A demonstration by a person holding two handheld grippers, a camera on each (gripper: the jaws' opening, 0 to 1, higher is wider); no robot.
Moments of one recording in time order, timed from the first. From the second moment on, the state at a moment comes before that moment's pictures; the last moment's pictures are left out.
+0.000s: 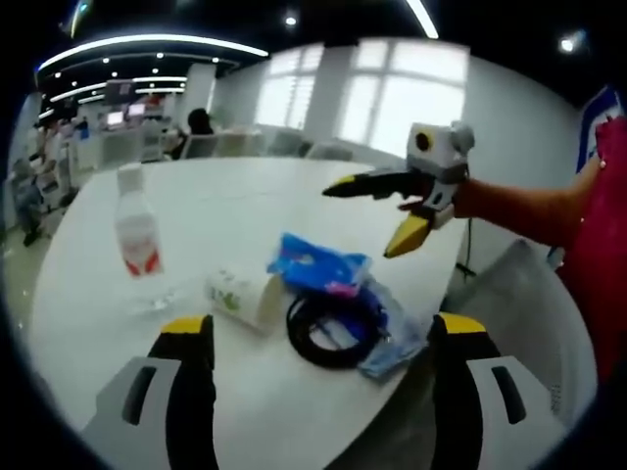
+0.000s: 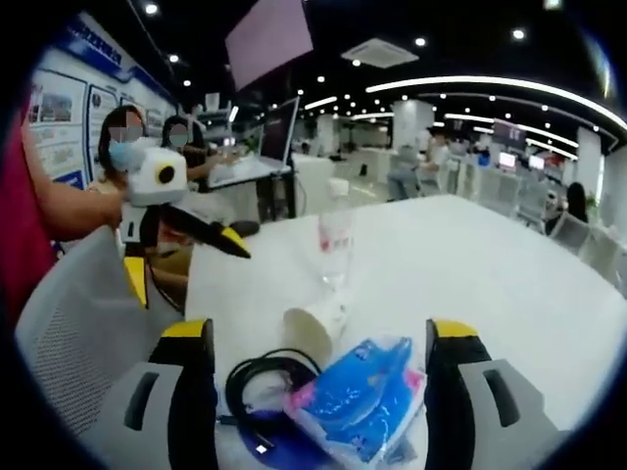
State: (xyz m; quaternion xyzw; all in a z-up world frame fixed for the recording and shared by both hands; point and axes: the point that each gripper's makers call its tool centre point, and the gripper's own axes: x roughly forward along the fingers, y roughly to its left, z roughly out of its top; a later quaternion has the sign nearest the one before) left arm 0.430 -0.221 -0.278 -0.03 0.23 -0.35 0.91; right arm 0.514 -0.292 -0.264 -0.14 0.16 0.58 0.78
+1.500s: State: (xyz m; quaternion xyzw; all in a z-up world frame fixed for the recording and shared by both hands) left arm 0.454 -0.212 -0.290 -0.03 0.25 -0.36 0.90; right arm 0.536 -0.258 -0.356 -0.21 0.25 0.58 0.75
